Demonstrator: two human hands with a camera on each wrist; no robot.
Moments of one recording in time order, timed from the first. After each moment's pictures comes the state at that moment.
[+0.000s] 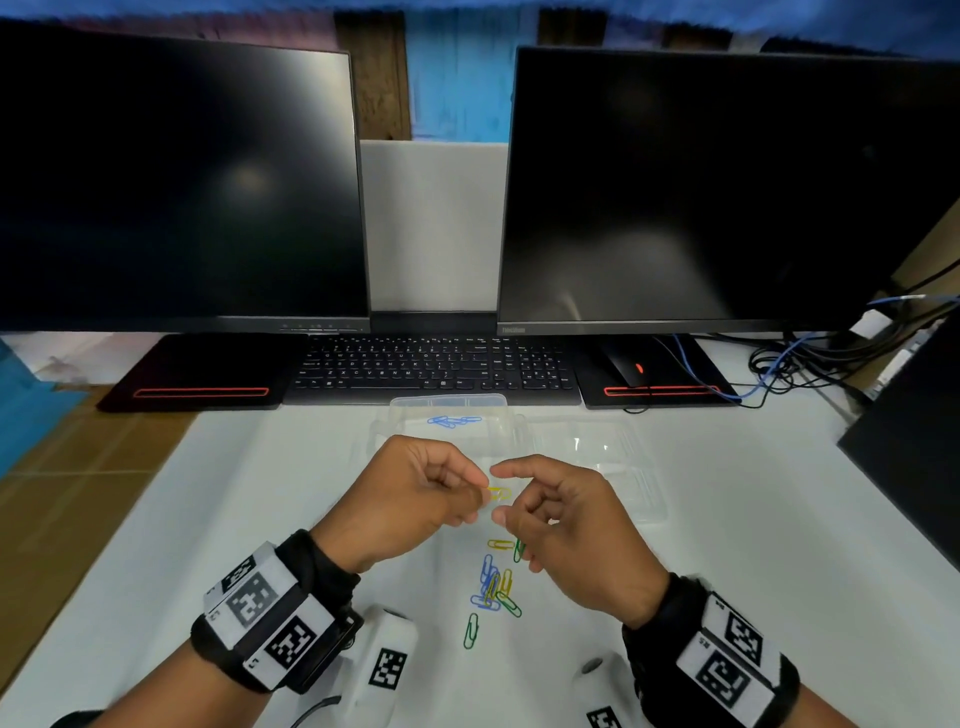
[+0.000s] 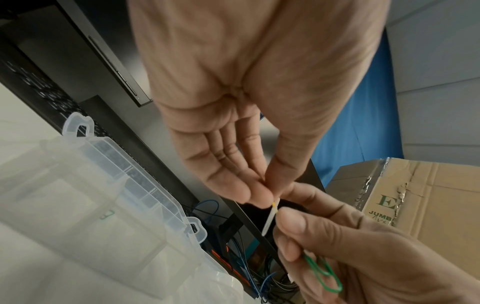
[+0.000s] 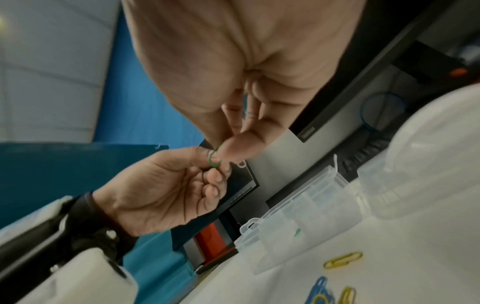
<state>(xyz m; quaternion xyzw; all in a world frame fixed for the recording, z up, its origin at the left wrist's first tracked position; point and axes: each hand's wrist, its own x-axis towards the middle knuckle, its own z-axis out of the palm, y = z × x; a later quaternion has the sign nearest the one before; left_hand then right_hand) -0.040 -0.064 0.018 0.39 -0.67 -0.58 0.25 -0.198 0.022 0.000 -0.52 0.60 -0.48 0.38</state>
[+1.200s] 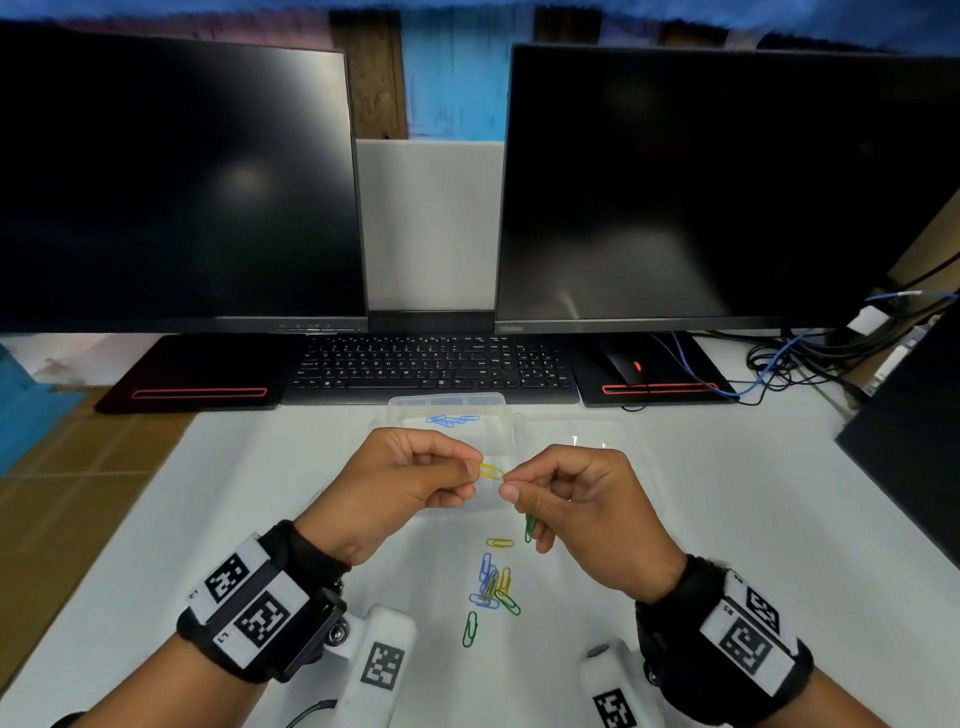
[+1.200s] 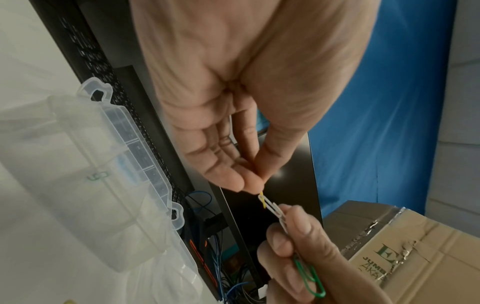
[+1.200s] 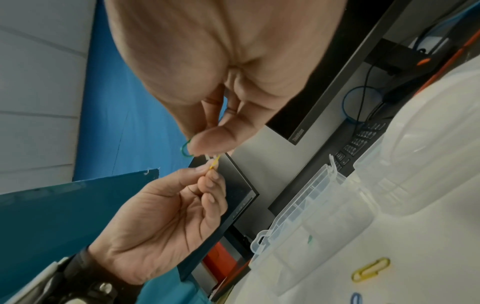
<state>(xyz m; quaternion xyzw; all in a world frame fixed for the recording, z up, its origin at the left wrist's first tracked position) -0.037 -0.065 0.030 0.39 -0.58 -0.65 0.29 -0.210 0.021 0.011 -0.51 0.52 -0.56 0.40</state>
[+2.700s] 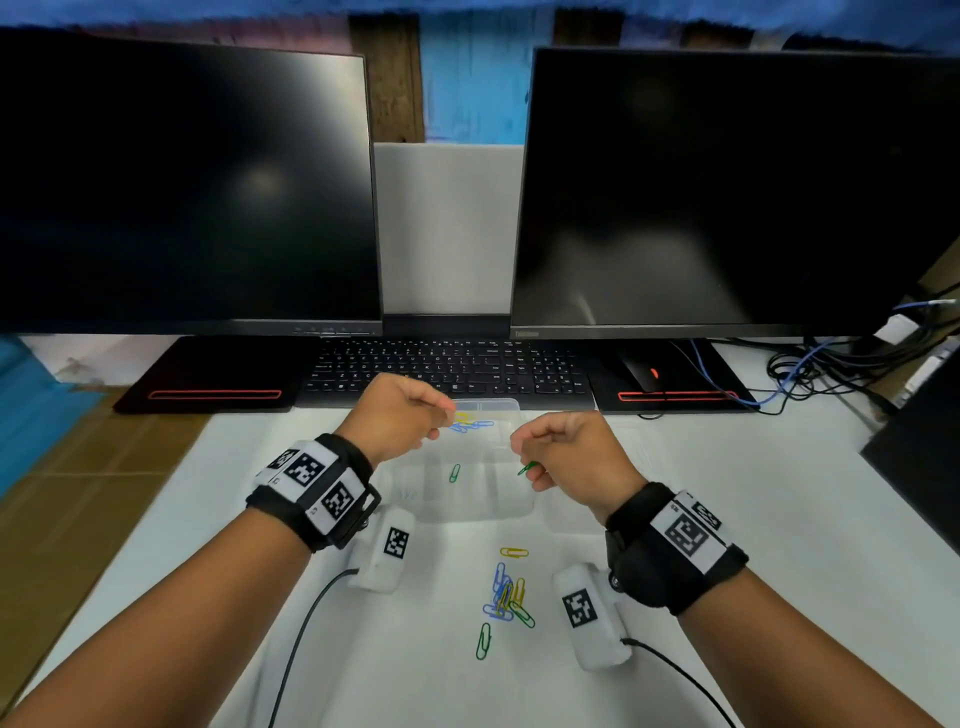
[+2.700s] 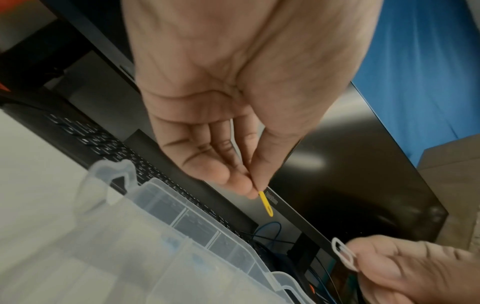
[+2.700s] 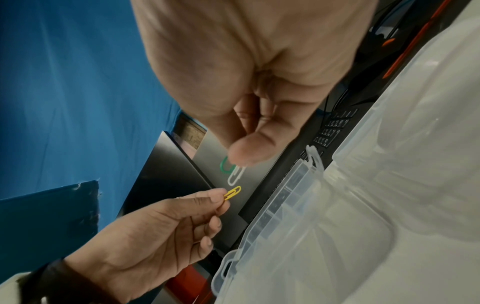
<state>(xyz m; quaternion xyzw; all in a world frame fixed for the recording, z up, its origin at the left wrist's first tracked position) -0.048 -0.150 0.022 0.52 -0.66 -0.48 0.26 -0.221 -0.048 0.008 -0.41 0.66 -0.47 0.42</state>
